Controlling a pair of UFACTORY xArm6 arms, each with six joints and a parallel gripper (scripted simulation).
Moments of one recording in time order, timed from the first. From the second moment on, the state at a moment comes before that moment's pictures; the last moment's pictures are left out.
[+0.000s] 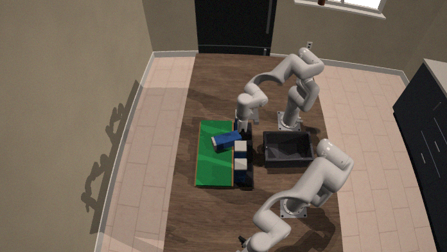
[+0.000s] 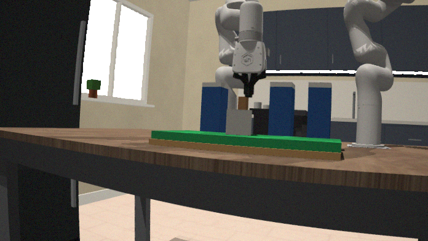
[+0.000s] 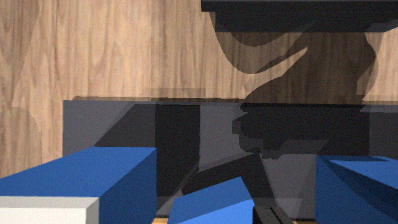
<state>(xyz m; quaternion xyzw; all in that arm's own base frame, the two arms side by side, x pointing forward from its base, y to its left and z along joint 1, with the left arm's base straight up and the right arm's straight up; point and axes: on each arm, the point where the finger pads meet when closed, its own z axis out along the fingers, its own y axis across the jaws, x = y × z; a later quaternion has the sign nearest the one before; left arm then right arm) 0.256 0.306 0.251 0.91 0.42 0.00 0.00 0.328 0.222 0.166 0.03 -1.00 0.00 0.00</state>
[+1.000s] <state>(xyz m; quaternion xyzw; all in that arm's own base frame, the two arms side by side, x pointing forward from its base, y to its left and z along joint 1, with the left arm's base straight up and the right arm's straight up) 0.256 0.306 0.251 0.91 0.42 0.00 0.00 0.317 0.221 0.166 0.03 -1.00 0.00 0.00</state>
